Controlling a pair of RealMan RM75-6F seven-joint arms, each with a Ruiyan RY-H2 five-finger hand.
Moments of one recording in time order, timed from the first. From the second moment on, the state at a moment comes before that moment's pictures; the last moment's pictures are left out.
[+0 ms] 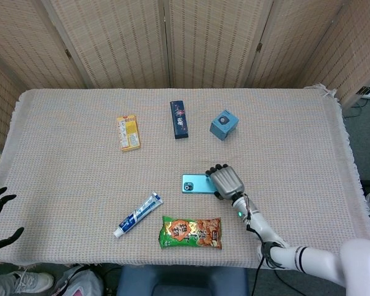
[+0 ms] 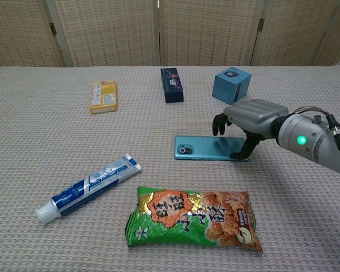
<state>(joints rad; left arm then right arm) -0.04 -1.05 -0.03 -1.62 1.51 1.55 -0.07 0.74 -1.69 0.19 -1.33 -1.04 0.85 -0.60</state>
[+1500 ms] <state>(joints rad) -0.03 -1.06 -0.04 -1.58 1.50 1.54 -0.10 0.84 -1.74 0.14 -1.28 -0.92 0.85 -0.66</state>
